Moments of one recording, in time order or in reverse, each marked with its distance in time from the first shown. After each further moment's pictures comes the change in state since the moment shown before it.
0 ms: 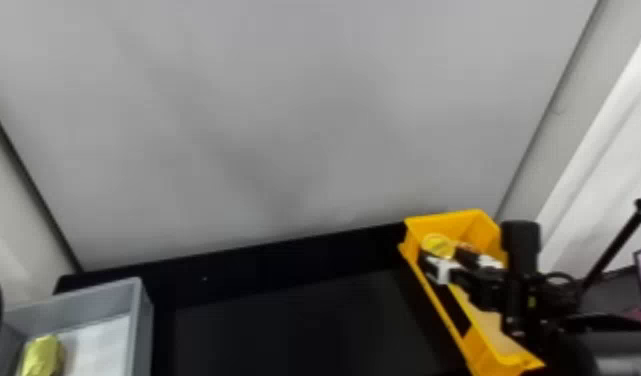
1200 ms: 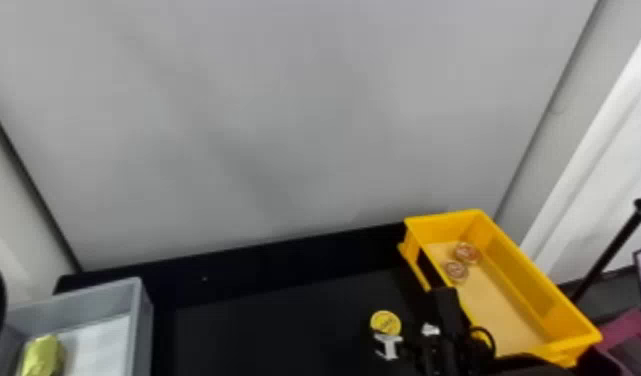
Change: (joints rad) left arm -0.016 0.008 -0.017 0.006 -0.004 -0.010 0.004; right arm -0.146 0.023 0.294 0.603 -0.013 -0.231 0.080
